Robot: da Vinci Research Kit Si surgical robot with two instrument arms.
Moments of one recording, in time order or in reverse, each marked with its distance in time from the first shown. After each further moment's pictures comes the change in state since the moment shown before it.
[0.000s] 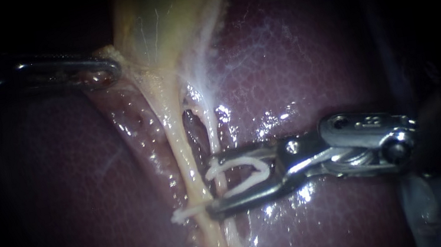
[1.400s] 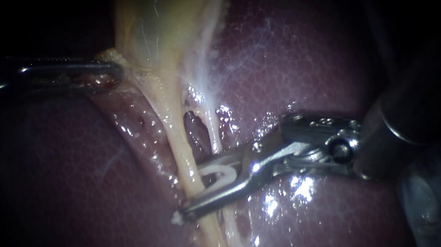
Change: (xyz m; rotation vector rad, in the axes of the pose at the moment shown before) right arm -0.001 0.004 0.004 0.141 0.067 0.140; left arm 0.001 0.000 0.000 -0.004 0.000 0.003
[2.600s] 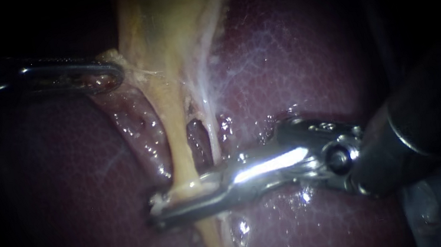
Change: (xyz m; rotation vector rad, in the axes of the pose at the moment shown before) right arm 0.004 -0.006 0.001 0.088 0.039 0.068; left arm 0.000 0.000 0.000 0.002 0.000 0.000
